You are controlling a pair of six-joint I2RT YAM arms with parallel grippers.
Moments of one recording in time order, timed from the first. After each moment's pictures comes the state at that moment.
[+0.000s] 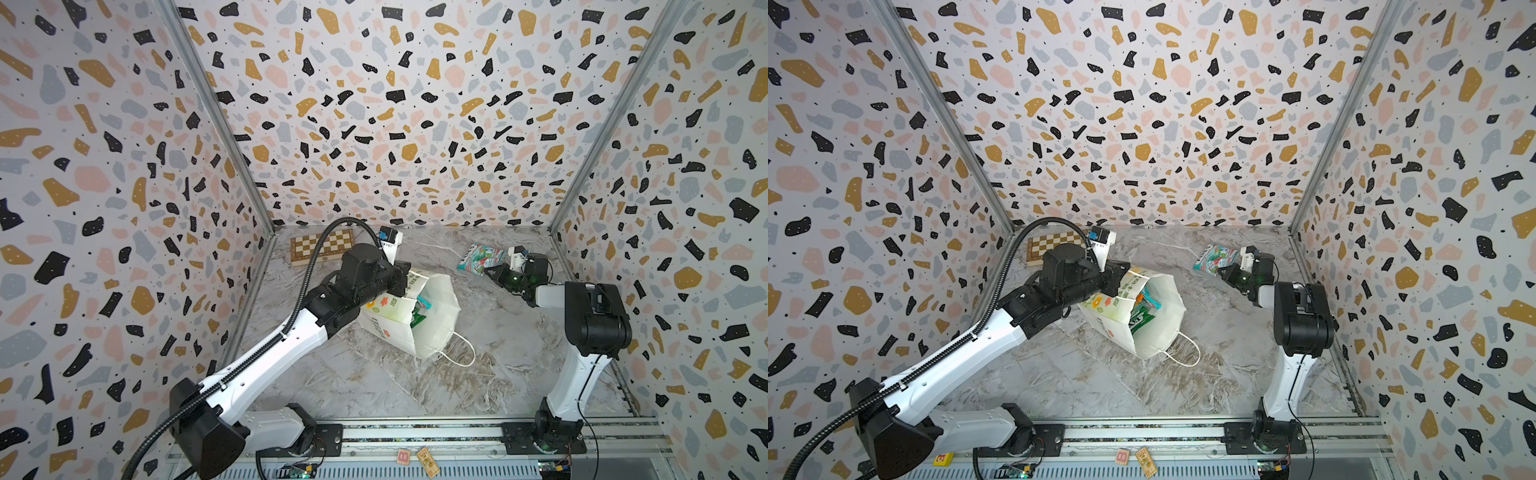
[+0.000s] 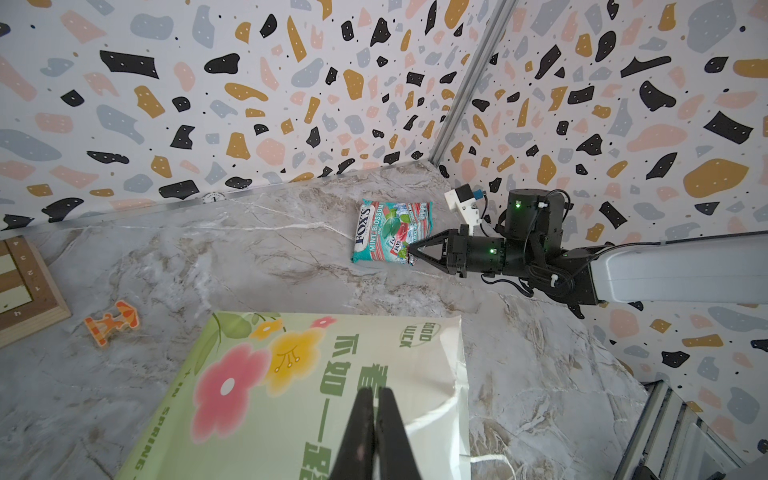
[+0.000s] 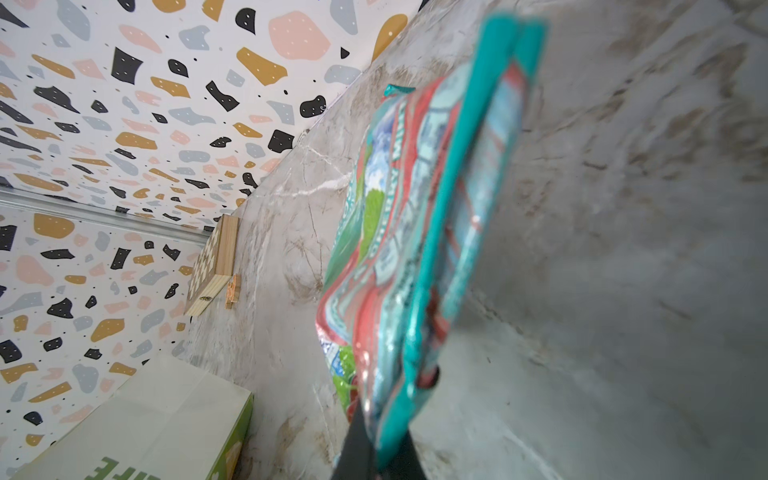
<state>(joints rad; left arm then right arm) -0.68 1.25 1.19 -0.31 0.05 -0.30 -0.04 1.98 1.02 0.39 -0.66 0.60</state>
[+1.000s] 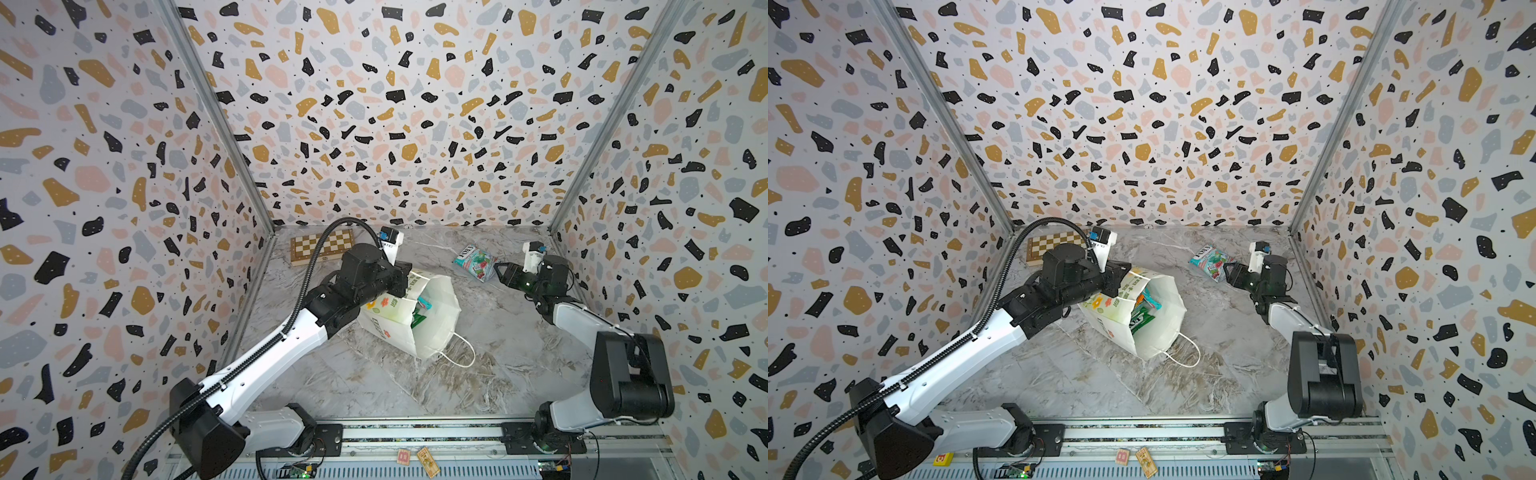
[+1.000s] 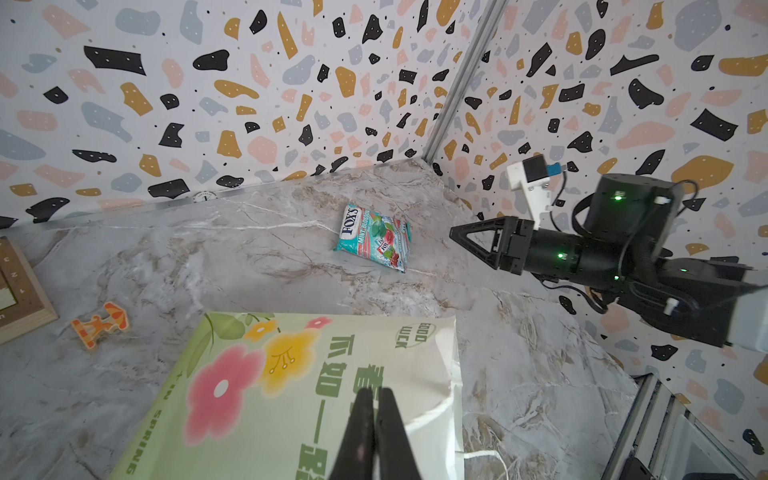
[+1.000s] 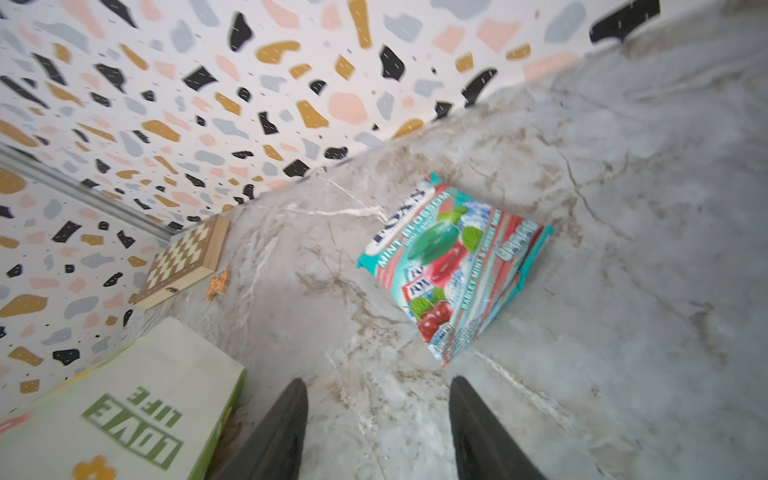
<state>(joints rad) -0.68 1.25 1.19 -0.31 0.07 -0.30 -0.02 1.42 0.77 0.24 -0.45 0.36</state>
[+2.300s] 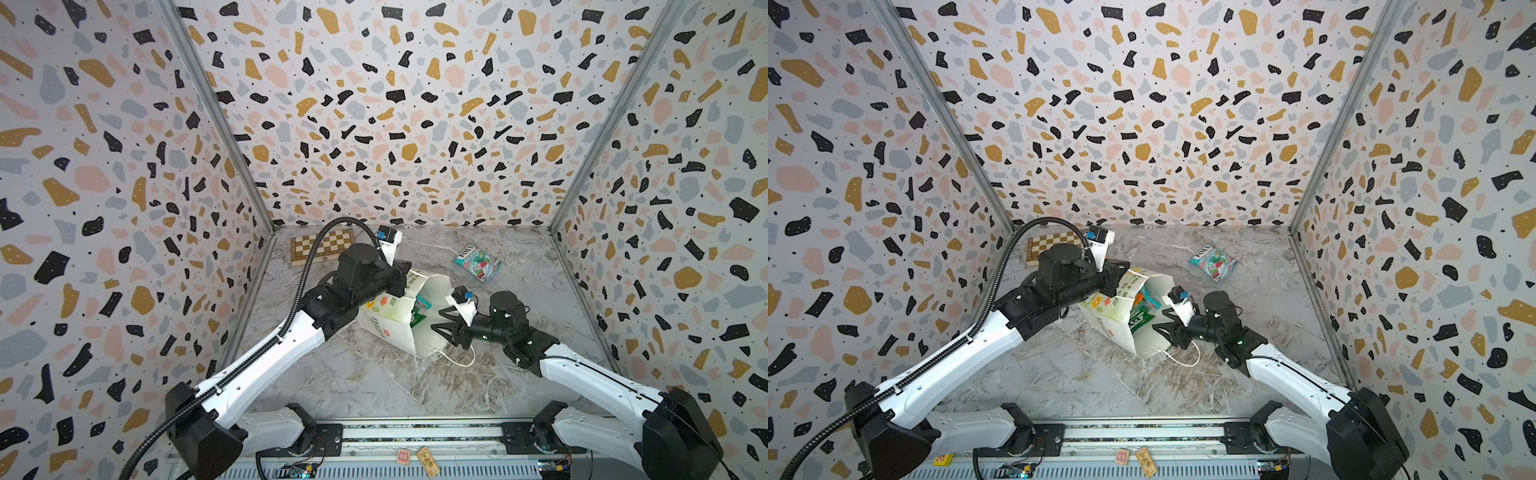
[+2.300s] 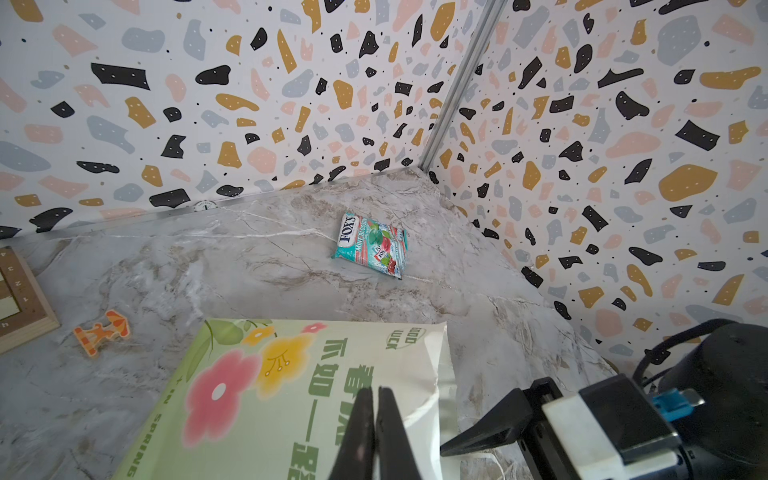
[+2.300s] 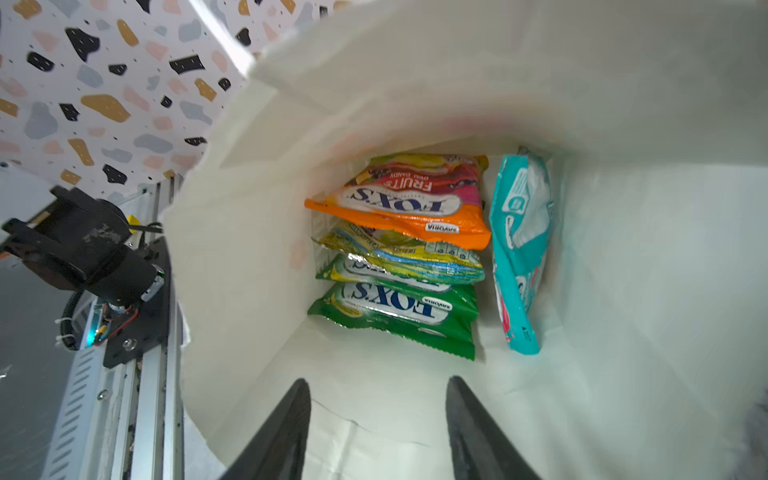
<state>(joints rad) -0.68 1.23 1.18 -0.30 0.07 -0.30 0.64 1.12 0.58 0.11 -0.50 -0.05</state>
